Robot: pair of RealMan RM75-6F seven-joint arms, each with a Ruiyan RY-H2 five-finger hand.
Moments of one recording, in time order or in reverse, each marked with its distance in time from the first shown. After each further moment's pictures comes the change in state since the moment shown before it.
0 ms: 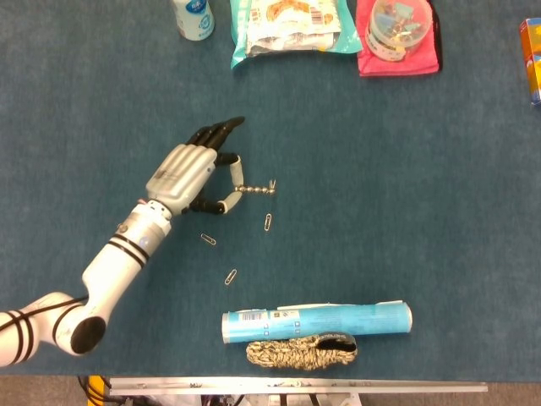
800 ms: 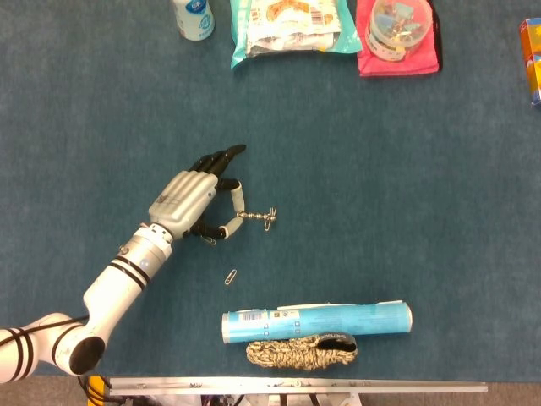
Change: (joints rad) left arm 0.047 -0.025 0.054 -0.019 0.013 -0.001 -0.022; right arm 0.021 0.008 -0.028 -0.011 -0.020 -0.037 0.022
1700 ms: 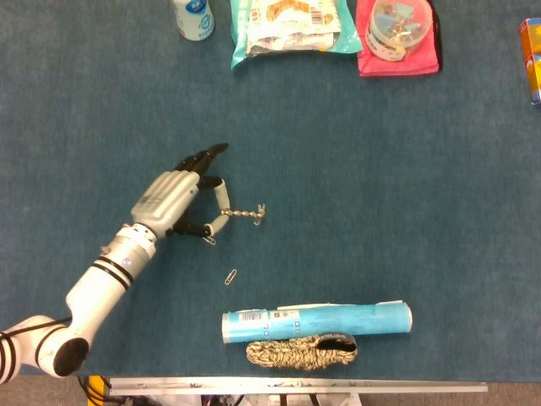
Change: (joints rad) left arm 0.033 0.065 -0.004 -0.022 0.013 -0.005 -0.084; right arm 0.002 -0.001 0.000 -0.001 0.007 0.006 0.011
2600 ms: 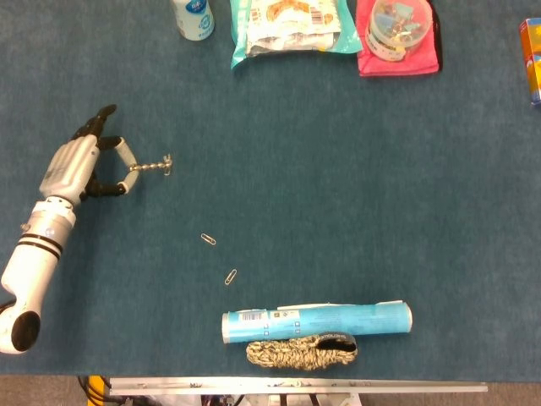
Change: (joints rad) left arm 0.067 0.062 -0.052 0.240 -0.124 -0.036 -0.141; right arm 0.027 0.001 0.004 -0.019 0.007 -0.033 -0.021
